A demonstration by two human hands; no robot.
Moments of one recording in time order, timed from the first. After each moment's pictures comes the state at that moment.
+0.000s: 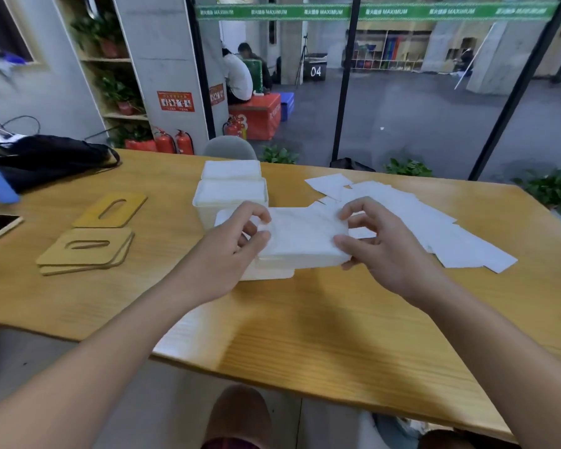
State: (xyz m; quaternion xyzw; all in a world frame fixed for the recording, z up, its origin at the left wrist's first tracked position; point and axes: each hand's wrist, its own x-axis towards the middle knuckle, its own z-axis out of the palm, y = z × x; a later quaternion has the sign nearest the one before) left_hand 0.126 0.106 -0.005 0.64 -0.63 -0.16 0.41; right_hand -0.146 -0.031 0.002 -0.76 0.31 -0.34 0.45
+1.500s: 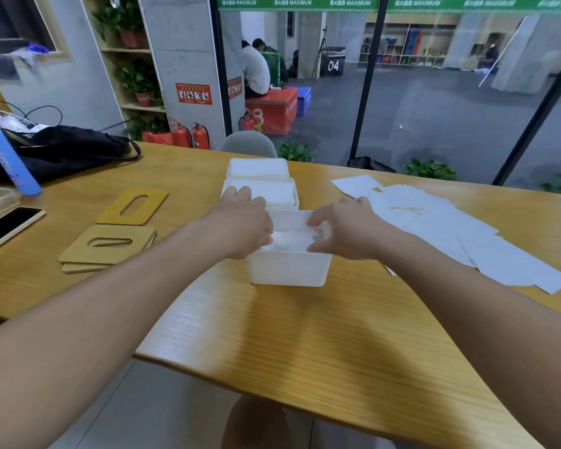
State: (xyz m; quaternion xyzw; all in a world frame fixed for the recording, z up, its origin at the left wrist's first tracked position) left_hand 0.193 0.034 0.020 0.72 -0.67 0.09 -0.15; right_hand -0.013 -0.084 0.011 -0.94 0.33 -0.04 0.04
